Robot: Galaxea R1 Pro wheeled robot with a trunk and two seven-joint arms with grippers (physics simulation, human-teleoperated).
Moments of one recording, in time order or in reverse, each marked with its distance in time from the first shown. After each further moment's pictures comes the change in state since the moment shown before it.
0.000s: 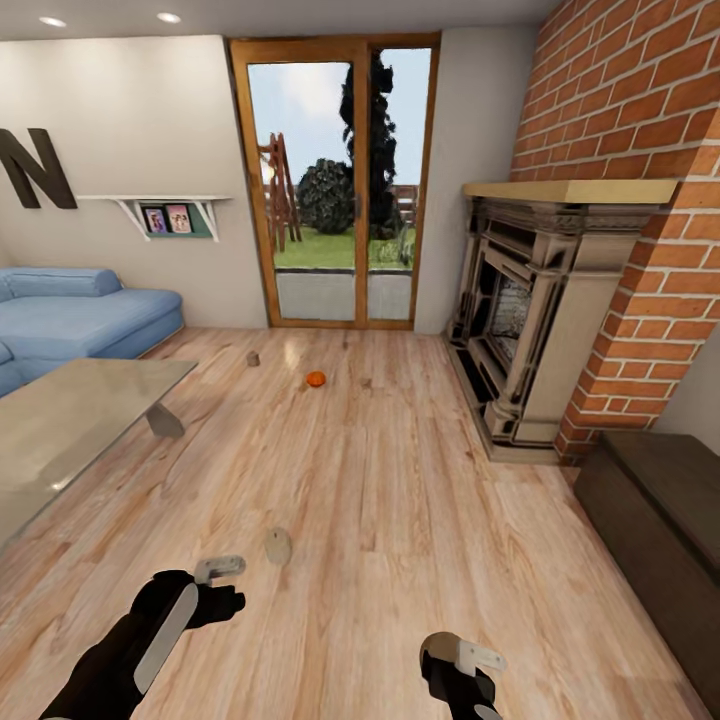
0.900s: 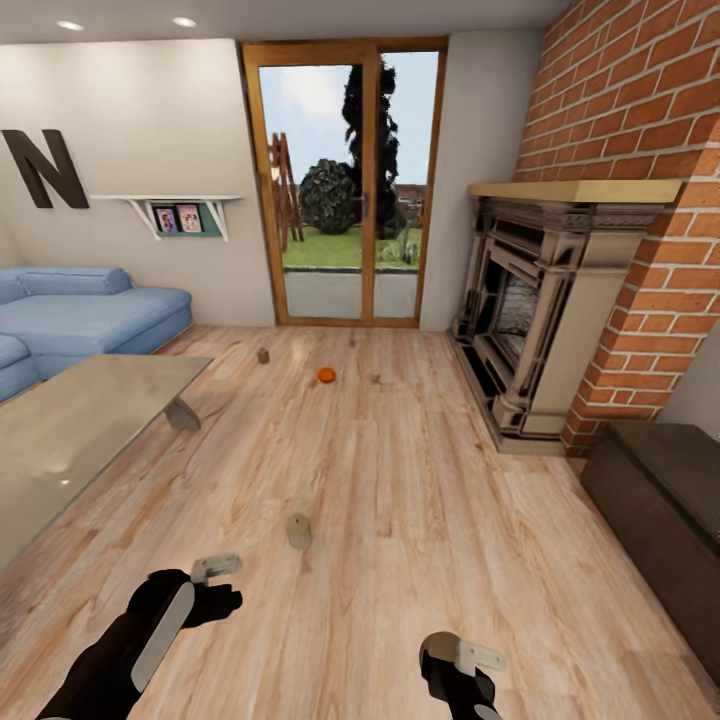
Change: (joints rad) left arm 0.000 0.000 0.026 0.000 0.000 0.000 0.000; right arm 0.000 0.000 -0.001 0.000 -0.001 -0.001 0.003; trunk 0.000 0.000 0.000
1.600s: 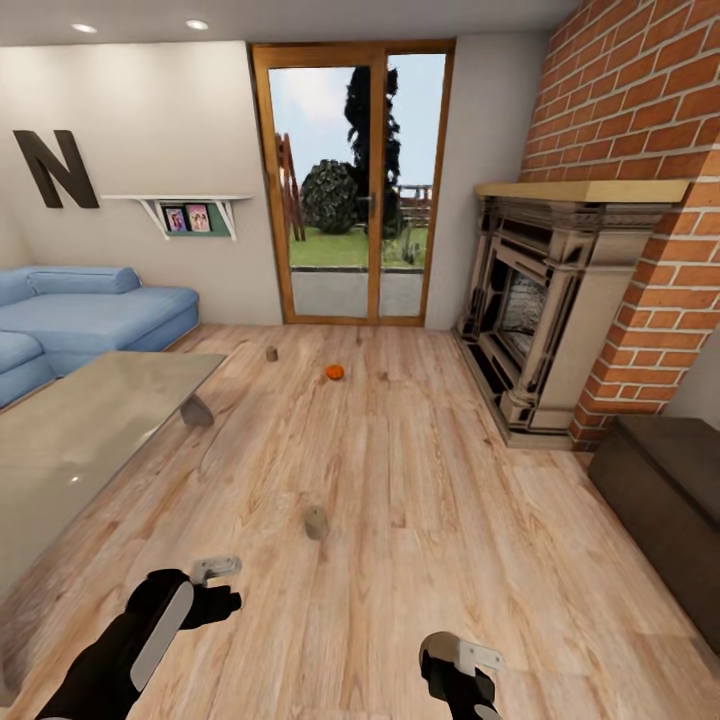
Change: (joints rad) left arm 0.000 0.000 0.007 0.000 0.000 0.020 0.000; right arm 0.000 0.000 0.000 0.000 0.001 0.000 0.000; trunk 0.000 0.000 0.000
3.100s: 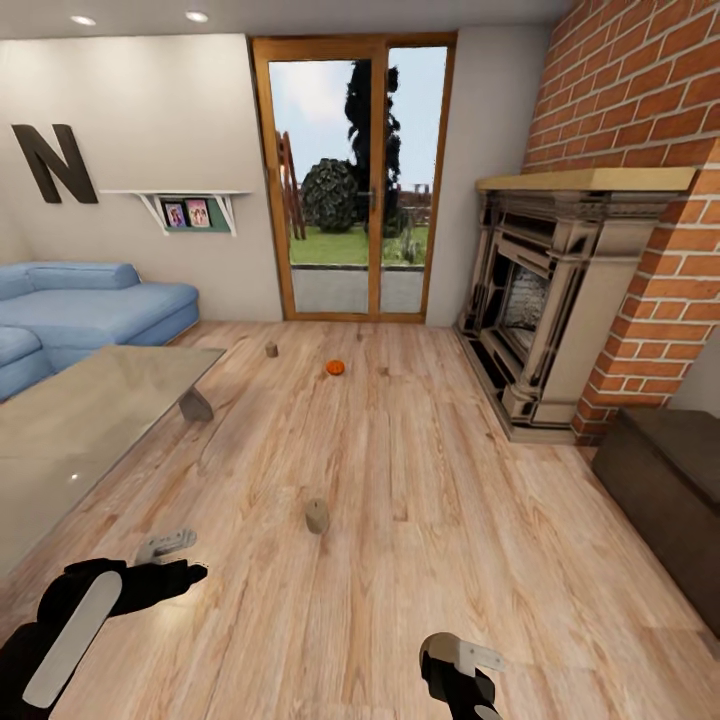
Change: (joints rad) left arm 0.105 0.173 0.078 -0.345 0.296 0.086 0.068; right arm 0.000 0.000 0.000 0.003 0.001 0.001 0.001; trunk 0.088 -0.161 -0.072
